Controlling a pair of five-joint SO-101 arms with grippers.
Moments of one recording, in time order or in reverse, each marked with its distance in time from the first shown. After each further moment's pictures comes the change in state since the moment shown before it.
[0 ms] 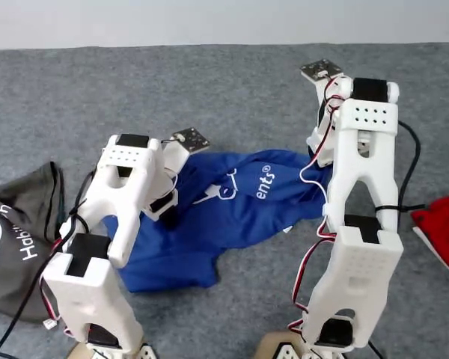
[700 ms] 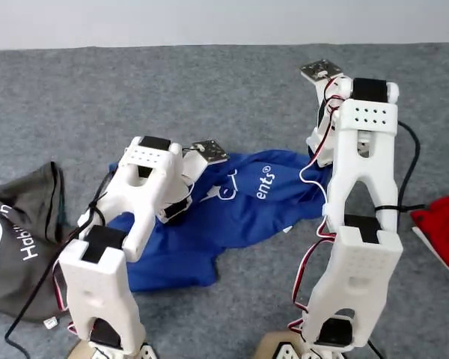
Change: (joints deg) left arm 5.0 6.4 -3.8 3.9 -0.2; right arm 0.0 -1.0 0.0 0.0 0.0
